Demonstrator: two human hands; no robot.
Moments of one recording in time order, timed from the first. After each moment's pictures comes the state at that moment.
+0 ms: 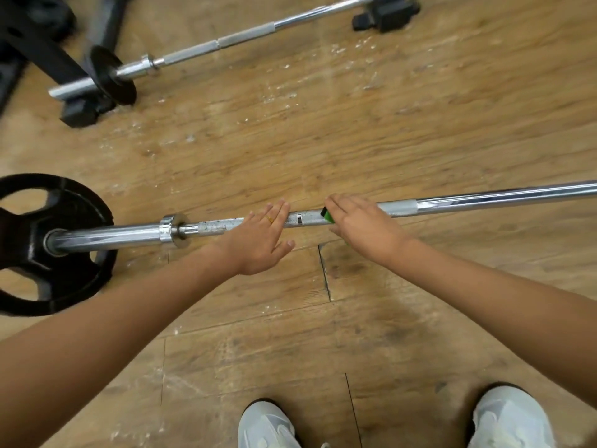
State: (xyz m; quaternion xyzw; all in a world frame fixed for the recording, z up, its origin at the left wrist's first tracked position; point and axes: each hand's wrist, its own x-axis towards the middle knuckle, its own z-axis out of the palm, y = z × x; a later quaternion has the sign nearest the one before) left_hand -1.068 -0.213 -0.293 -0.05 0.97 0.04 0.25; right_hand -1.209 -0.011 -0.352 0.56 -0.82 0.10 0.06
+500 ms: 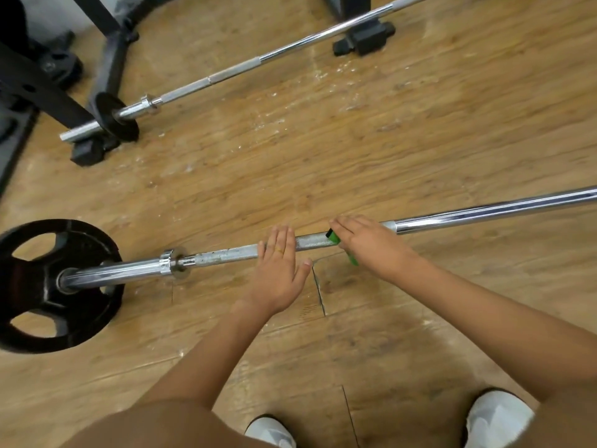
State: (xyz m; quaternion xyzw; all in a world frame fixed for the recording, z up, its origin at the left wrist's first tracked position) left_hand -1.070 -0.145 -0.323 -0.15 0.97 0.12 0.13; right_hand -1.225 0.027 -0.357 0.53 -0.84 0.13 0.01
